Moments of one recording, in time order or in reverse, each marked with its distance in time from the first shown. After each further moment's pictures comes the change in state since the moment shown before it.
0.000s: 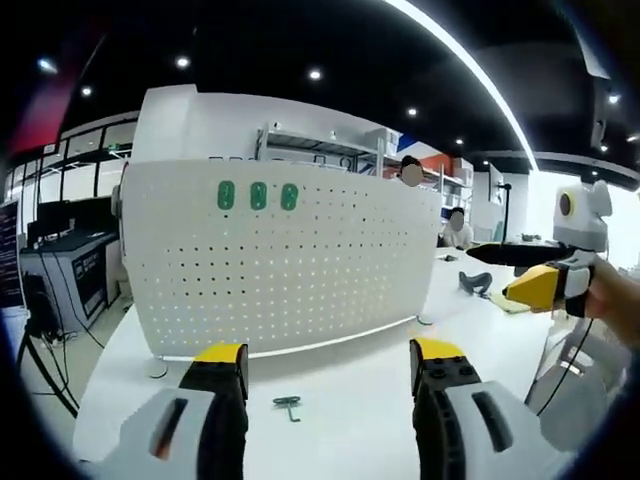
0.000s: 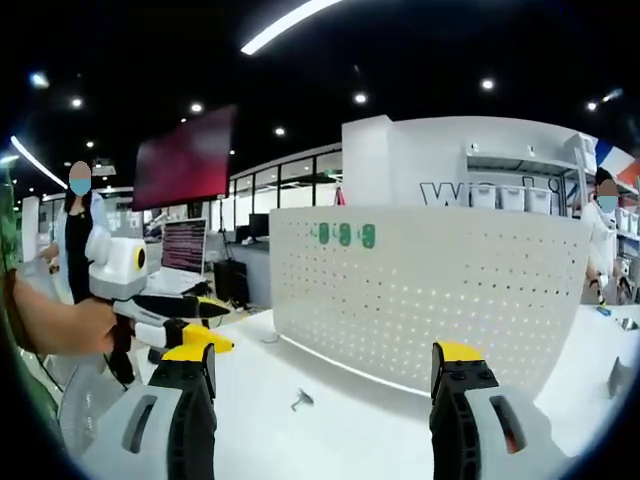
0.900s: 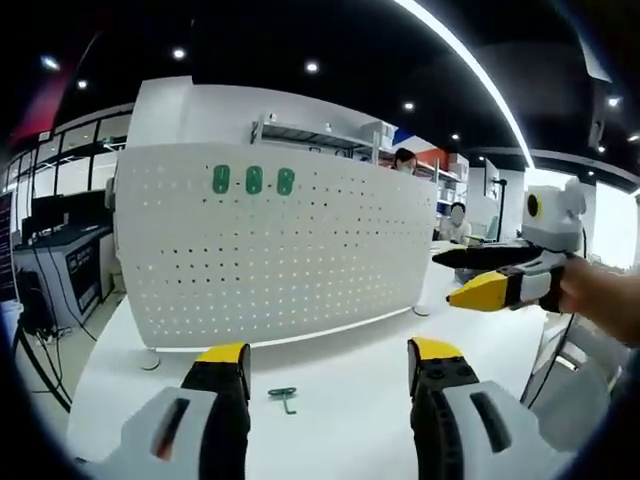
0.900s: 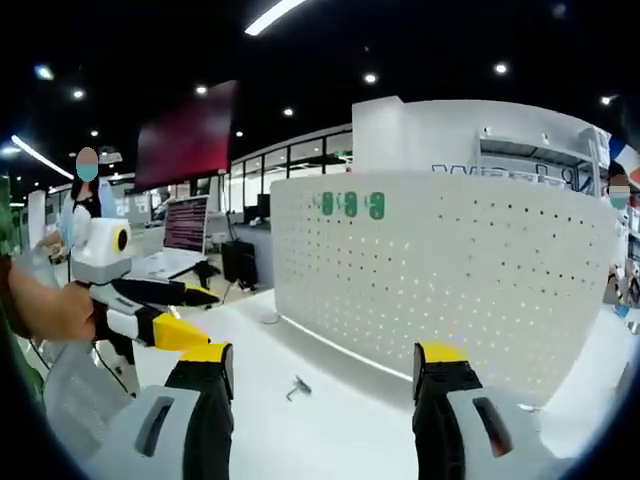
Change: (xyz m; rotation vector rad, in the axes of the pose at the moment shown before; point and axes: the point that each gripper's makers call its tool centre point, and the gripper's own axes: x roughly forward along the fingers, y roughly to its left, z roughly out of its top) left arm 0.007 0.000 -0.015 -0.007 0.033 -0.028; right arm 0.050 -0.011 -0.042 -0.017 0.110 0.061
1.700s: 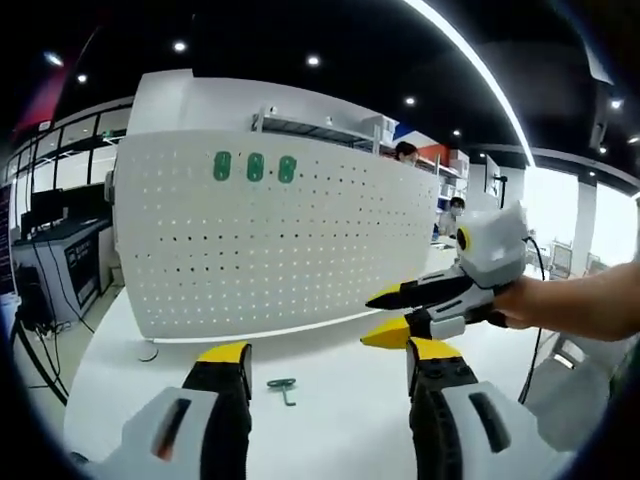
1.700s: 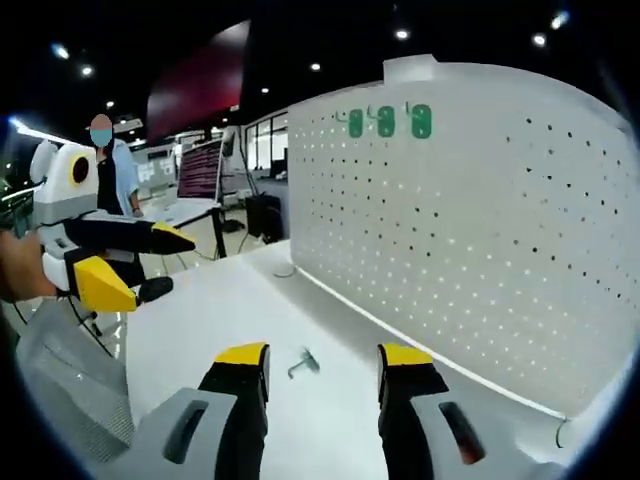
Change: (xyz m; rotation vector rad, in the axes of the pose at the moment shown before) left arm 0.002 0.003 -0.012 -0.011 0.026 -0.002; right arm 0.079 0.012 -0.063 -0.054 0.180 0.140
